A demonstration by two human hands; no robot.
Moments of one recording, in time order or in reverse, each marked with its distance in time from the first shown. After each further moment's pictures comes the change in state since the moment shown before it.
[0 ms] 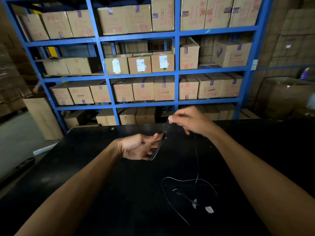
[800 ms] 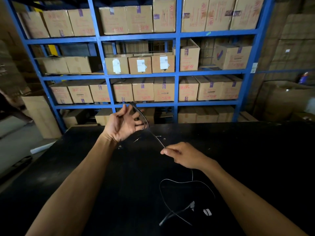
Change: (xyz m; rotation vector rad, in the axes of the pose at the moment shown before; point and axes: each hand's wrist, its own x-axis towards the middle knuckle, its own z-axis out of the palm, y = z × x) left_hand 0.004 0.026 -0.050 -0.693 0.173 0.543; right_hand -0.035 0.067 0.065 -0.083 -0.194 -0.001
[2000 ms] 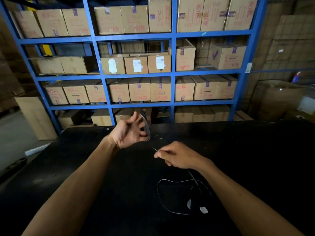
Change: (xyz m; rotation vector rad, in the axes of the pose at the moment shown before) left_hand -0.006 -0.028 0.015 0.149 0.000 -0.169; right_hand -0.011 -0.024 0.000 -0.009 -0.088 0.047
